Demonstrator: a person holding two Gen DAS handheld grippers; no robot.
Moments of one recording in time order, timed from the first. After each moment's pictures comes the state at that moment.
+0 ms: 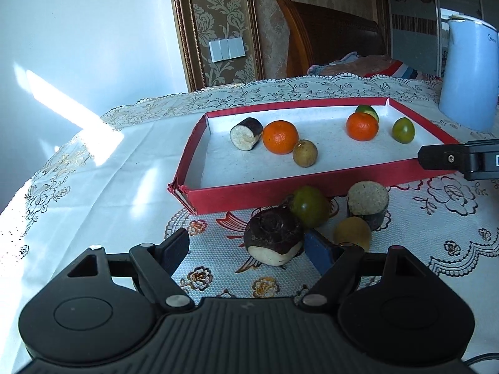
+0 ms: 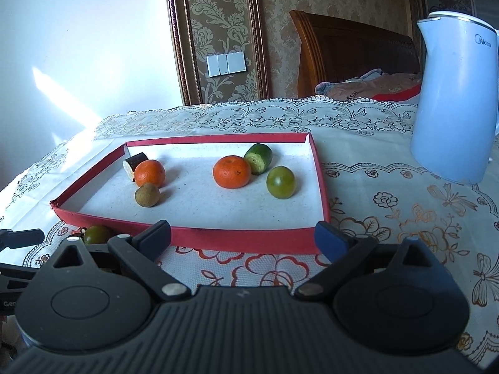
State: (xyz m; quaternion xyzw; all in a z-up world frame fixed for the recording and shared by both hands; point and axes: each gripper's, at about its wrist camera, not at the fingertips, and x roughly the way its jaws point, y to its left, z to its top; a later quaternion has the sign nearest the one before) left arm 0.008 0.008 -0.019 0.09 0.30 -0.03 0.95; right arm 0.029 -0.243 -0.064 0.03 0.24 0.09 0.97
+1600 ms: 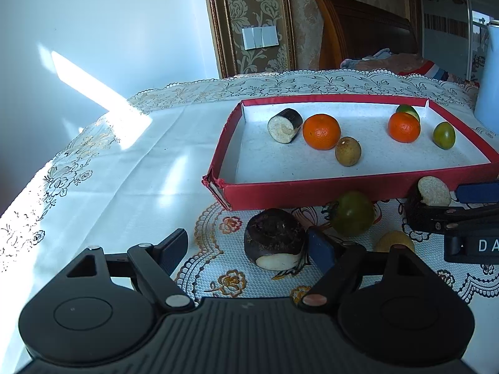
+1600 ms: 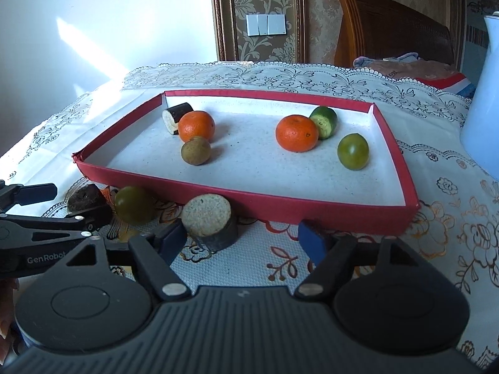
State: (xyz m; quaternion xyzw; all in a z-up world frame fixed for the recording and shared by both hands) left arm 0.020 0.025 -0.018 0.07 0.31 0.02 0.95; right arm 0.048 -0.189 -0.081 -0.01 0.31 0.13 0.94
